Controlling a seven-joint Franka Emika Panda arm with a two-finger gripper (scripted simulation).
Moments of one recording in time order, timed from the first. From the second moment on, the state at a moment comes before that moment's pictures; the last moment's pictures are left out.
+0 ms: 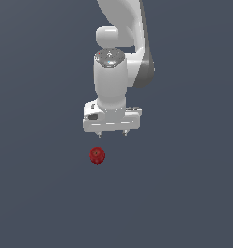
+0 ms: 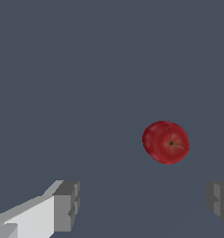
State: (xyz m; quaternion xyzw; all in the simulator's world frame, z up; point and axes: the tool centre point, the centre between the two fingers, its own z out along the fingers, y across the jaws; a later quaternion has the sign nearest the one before) arm 0.023 -0.014 0.193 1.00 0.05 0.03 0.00
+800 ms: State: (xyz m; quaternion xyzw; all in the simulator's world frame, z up) arm 0.039 -0.056 0.141 0.98 0.21 0.01 0.01
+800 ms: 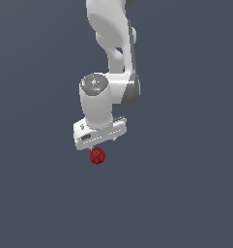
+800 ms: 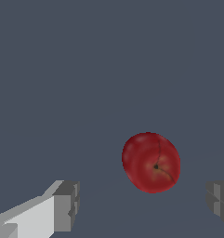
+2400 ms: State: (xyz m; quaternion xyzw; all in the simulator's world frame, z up) arm 0.045 -0.090 0.064 0.94 0.34 0.00 0.00
